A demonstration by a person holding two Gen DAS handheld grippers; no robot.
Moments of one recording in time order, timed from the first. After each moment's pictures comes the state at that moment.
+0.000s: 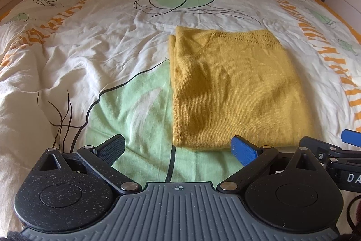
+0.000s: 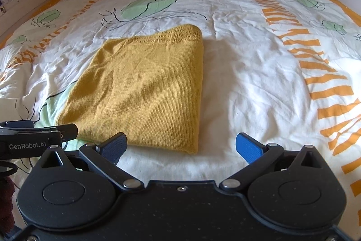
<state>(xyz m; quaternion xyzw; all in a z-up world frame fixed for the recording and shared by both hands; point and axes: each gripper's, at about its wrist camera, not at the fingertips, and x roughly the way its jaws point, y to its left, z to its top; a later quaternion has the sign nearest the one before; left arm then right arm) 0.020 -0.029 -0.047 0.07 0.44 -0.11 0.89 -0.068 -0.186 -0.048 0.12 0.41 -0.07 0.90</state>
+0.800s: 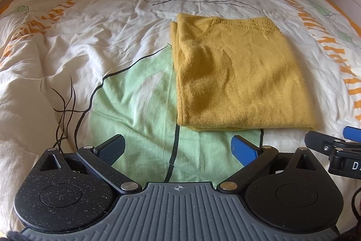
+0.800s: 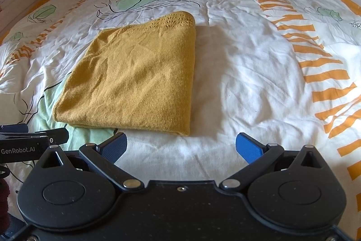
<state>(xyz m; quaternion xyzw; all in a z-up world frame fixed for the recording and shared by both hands) 0.010 -0.022 -0.049 0.07 0.46 -0.11 0.88 -0.077 -0.189 -0.052 0.13 0.43 -0.08 0.89</state>
